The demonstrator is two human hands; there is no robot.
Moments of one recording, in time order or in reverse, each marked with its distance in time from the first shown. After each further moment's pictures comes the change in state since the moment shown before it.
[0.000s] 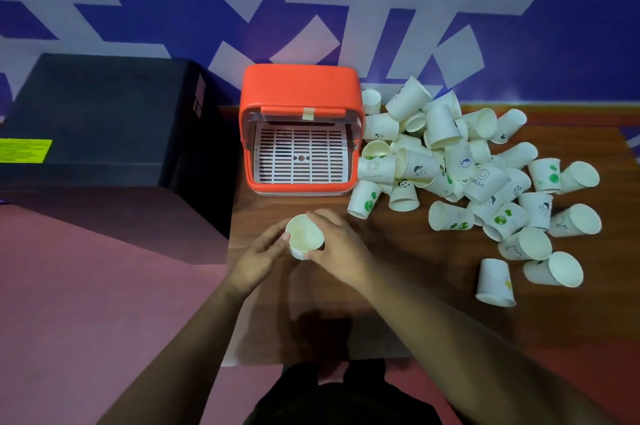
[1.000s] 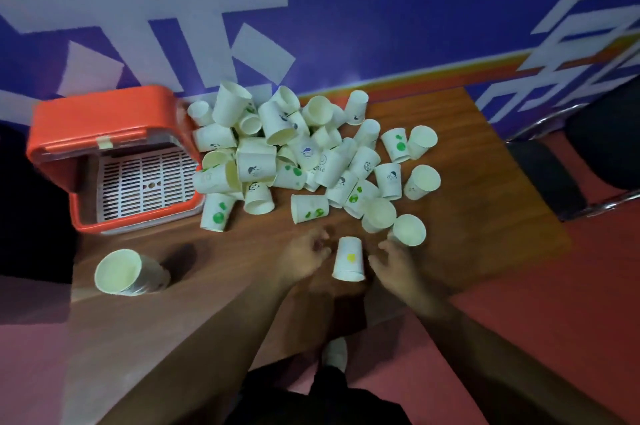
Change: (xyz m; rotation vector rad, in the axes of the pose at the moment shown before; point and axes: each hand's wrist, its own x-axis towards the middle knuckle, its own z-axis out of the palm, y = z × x) left_hand 0.062 0.052 0.366 0.644 -0.274 0.094; right_hand -0.199 0.311 -0.156 0.163 0.224 0.742
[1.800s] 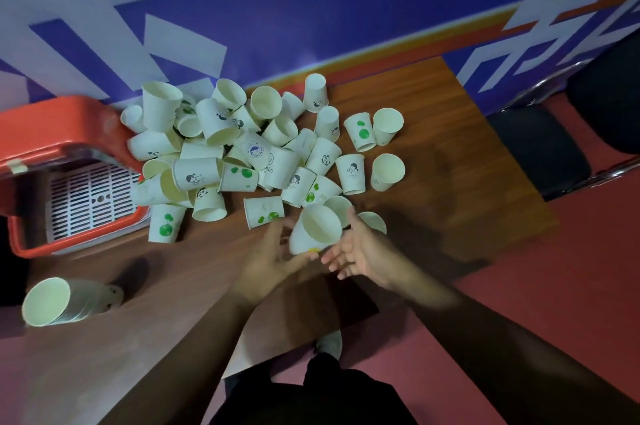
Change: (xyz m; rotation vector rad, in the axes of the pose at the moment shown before) left_hand 0.001 0.055 0.034 -0.150 0.103 0.199; right_hand 0.038 -0.005 -0.070 0.812 -0.595 0.254
